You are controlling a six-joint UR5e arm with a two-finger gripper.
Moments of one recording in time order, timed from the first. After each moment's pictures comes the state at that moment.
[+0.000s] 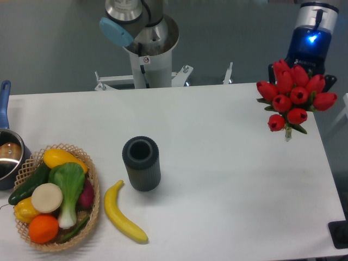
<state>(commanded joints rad) 3.04 -1.72 -1.67 -0.97 0.64 1.27</state>
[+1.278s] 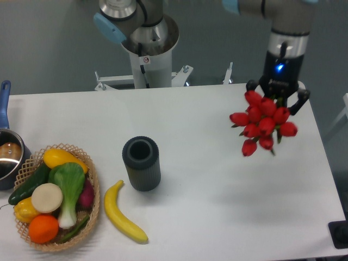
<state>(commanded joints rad) 2.76 -1.77 -1.68 -0.97 1.34 1.26</state>
